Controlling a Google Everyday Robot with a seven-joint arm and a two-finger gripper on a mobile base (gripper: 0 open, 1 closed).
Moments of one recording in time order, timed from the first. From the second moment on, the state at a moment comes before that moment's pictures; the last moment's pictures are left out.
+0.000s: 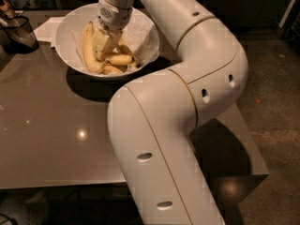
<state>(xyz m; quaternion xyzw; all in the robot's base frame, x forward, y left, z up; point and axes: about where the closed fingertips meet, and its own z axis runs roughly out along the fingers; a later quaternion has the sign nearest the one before) 0.699 0.120 0.887 -0.50 0.85 0.17 0.09</state>
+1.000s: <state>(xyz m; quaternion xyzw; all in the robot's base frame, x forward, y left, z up) 0.666 0.121 0.940 -0.52 0.84 0.09 0.11</state>
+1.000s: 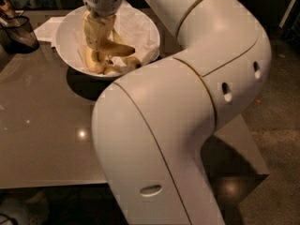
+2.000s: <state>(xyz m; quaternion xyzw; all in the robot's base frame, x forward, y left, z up) 0.616 0.143 0.960 -0.58 0.80 0.07 0.08</state>
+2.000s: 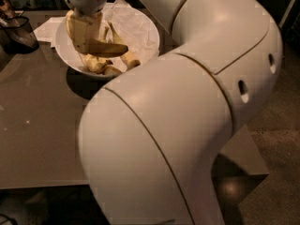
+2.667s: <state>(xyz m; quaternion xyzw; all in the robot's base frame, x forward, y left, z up) 0.580 0.133 0.966 -0.59 0.80 0.08 0.07</state>
